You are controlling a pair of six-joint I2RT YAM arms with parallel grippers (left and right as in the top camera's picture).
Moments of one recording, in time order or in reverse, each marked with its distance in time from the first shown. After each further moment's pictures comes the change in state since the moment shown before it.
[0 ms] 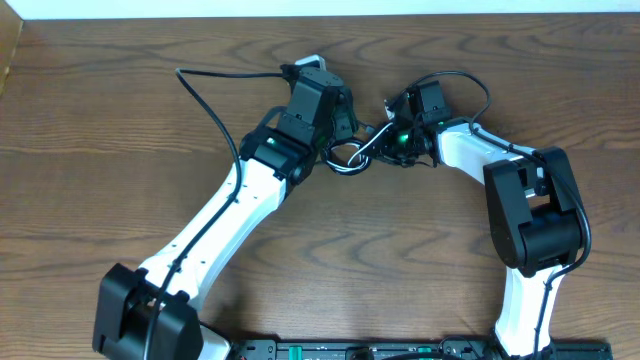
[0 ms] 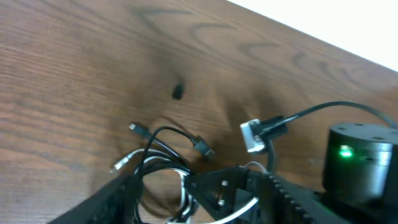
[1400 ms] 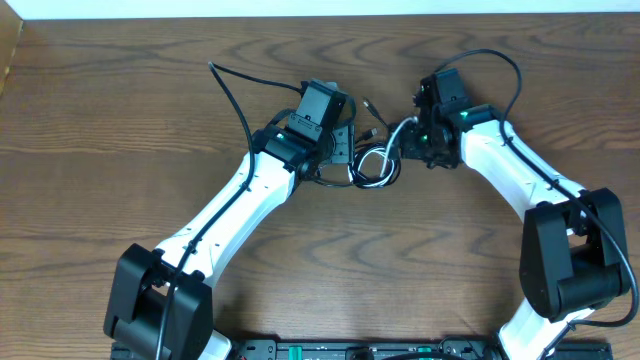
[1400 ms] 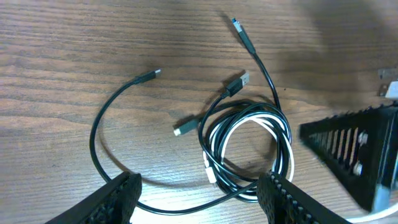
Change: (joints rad) left arm 0.000 0.065 0.000 -0.177 0.084 0.229; right arm -0.012 -0.250 0.014 -0.403 0.538 -0.174
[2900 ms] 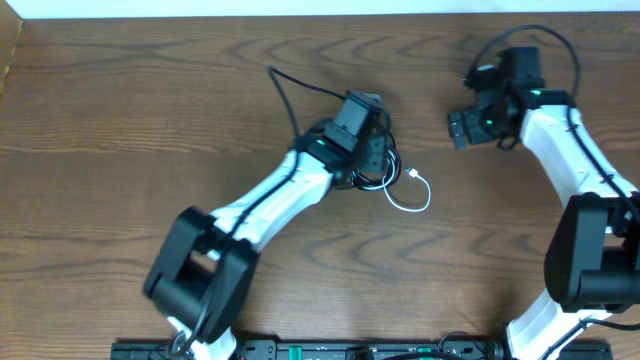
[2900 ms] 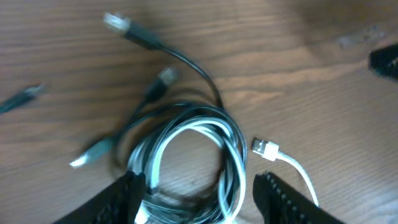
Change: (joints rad) left arm -0.112 0.188 0.001 0.241 0.084 0.021; right arm -0.294 0.000 0.081 -0.017 -0.025 -0.583
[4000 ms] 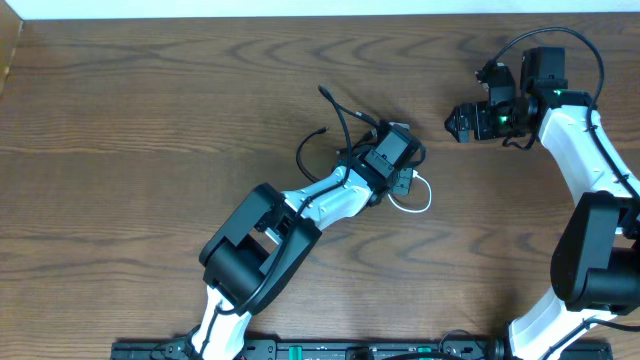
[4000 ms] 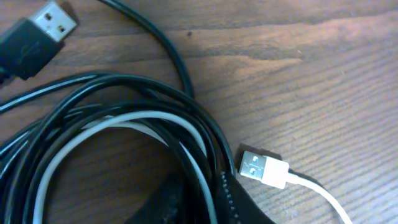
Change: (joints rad) left arm -0.134 0.224 0.002 0.170 -0.105 -0.074; right arm -0.054 0.000 0.001 0.008 -0.241 0.038
